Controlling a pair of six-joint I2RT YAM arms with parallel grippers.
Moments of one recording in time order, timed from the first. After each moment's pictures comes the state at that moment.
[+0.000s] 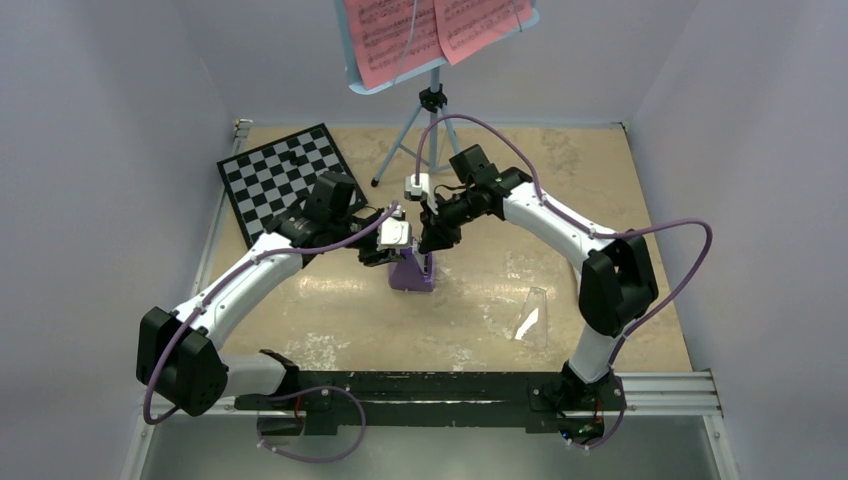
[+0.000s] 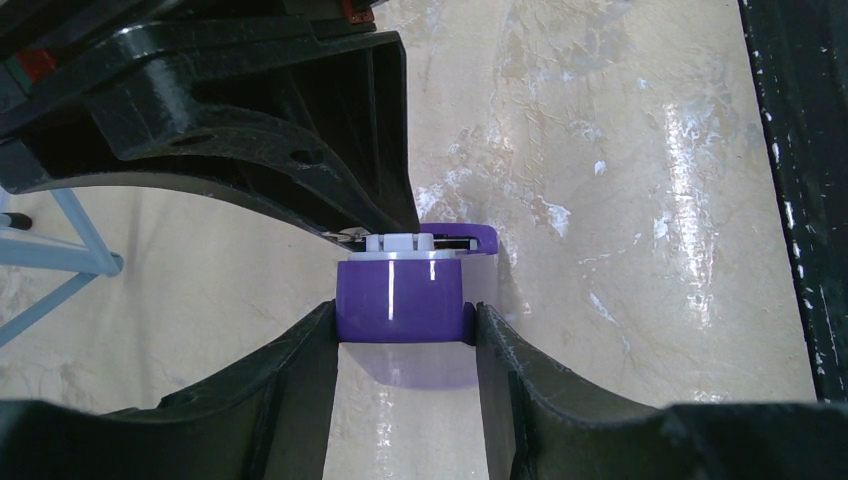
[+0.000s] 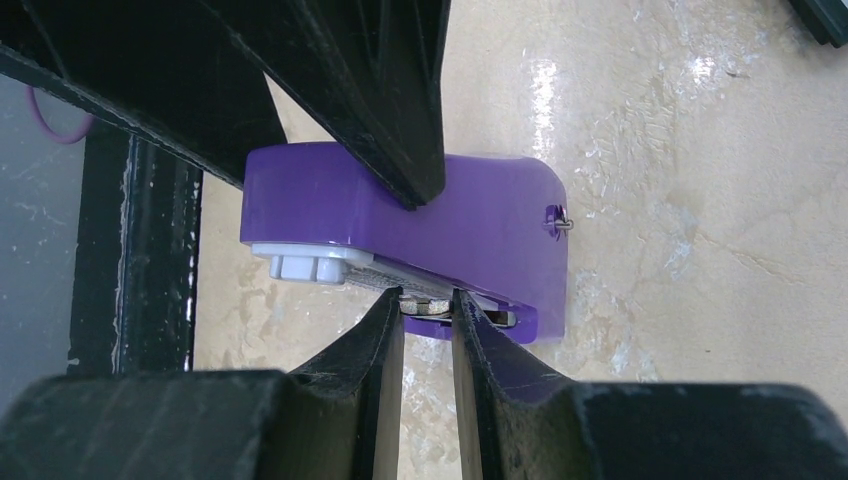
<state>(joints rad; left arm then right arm) -0.49 1.29 1.04 -0.52 0.77 0.92 0.60 1.76 1.47 -0.71 -0.83 -0.63</state>
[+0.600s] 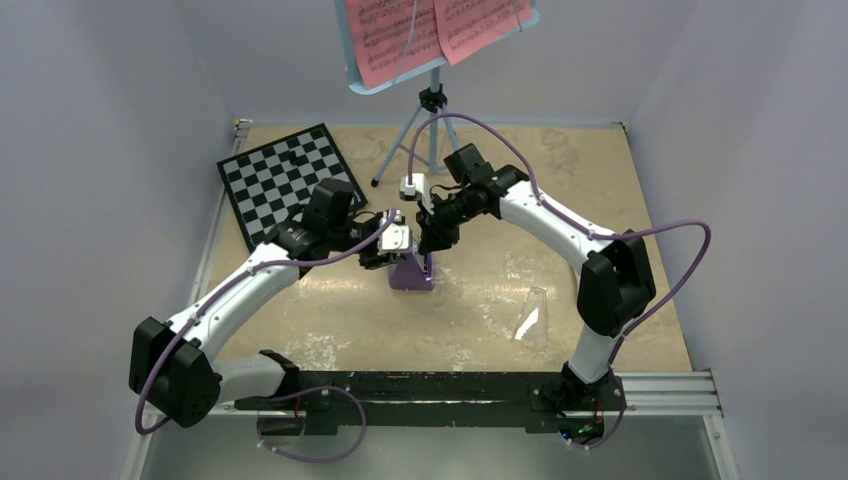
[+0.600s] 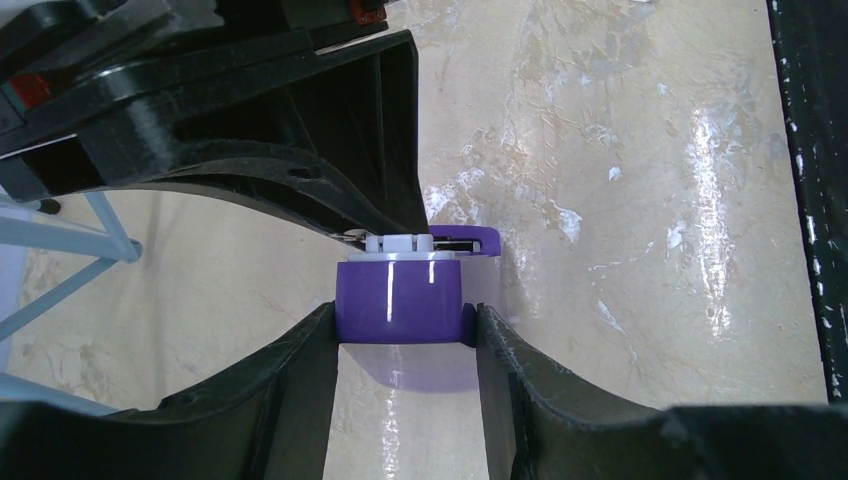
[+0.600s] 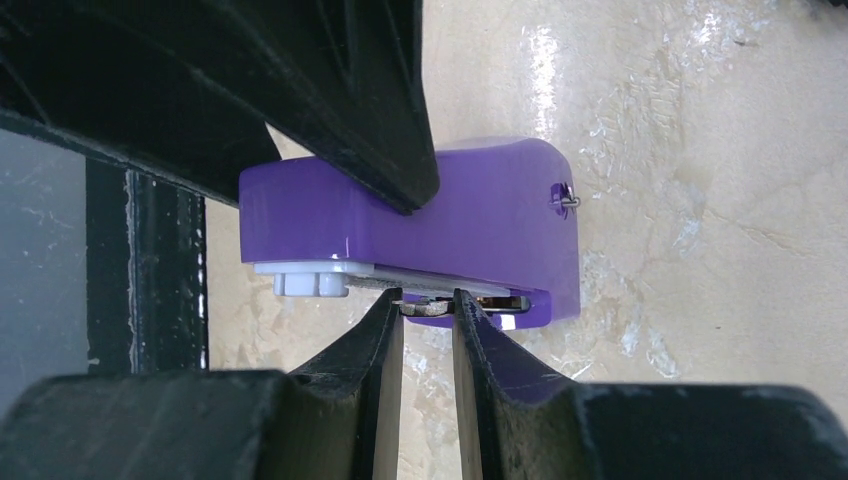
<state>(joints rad) -0.51 1.24 0.98 -0.45 0.71 0.86 0.62 1.77 1.51 -0.76 -0.77 -0.60</state>
